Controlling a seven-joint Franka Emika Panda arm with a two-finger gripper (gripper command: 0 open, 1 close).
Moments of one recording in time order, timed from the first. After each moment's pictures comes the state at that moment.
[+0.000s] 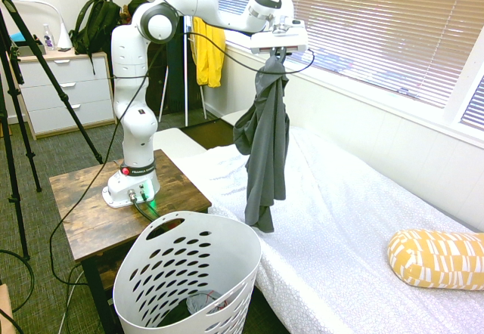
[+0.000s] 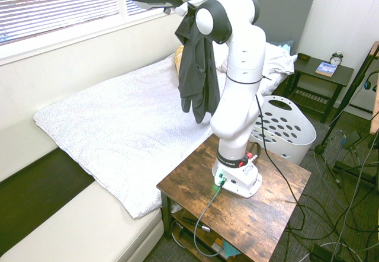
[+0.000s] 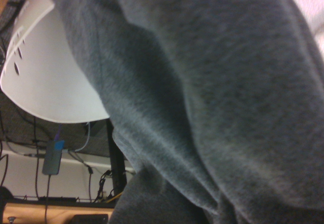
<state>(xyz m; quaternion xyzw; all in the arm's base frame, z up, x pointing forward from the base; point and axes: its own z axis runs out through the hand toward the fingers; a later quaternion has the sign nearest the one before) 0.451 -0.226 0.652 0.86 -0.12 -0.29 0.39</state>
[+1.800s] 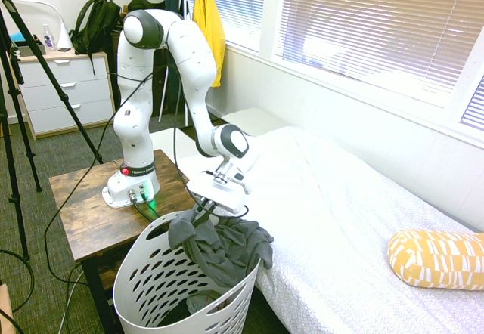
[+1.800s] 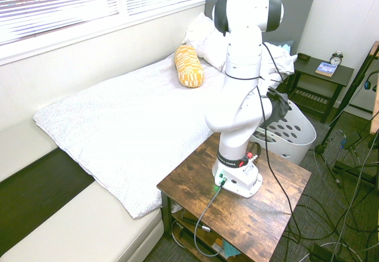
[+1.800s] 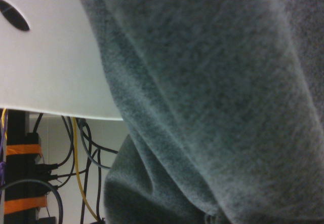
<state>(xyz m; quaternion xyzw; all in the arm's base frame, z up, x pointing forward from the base) 0.124 -0.404 0.223 0.78 -0.25 -0.44 0.35</state>
